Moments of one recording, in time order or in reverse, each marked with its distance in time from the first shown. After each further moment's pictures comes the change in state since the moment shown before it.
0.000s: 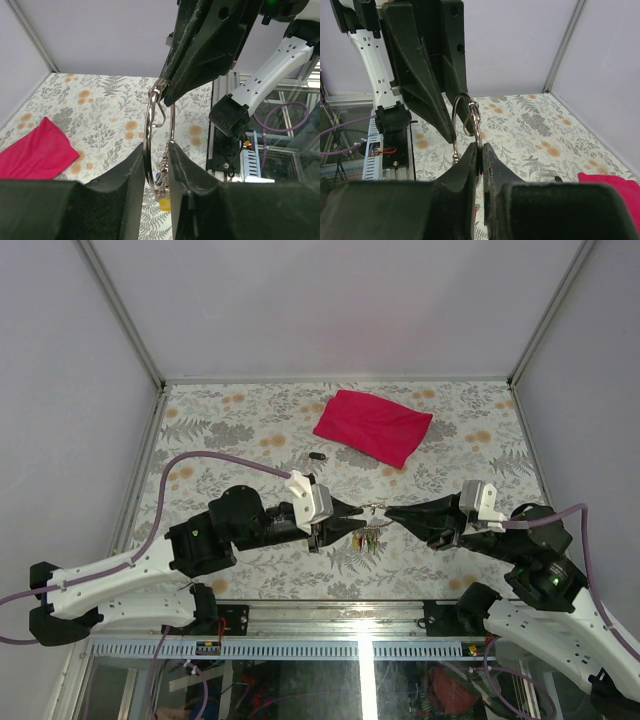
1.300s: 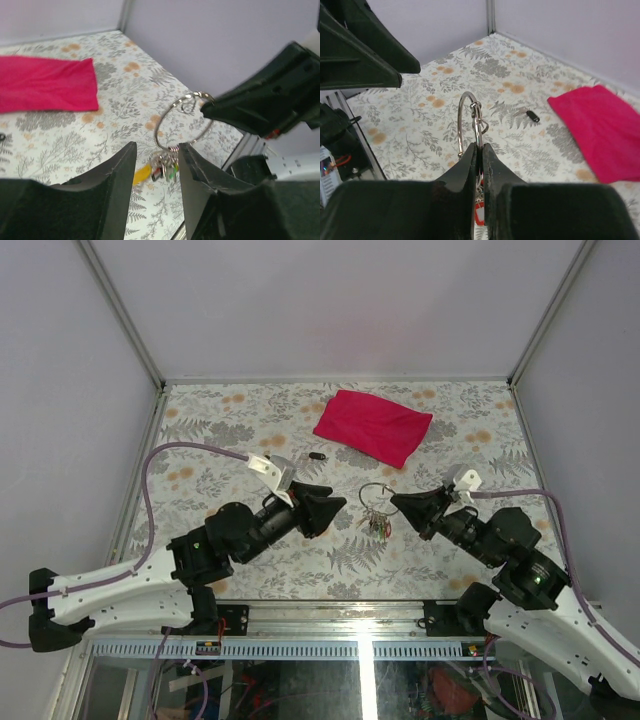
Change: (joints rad) left arm 0.000 -0.088 -0.221 0.137 -0.540 -0.484; right arm 0.000 -0.021 -0.145 -0.072 0.388 0.173
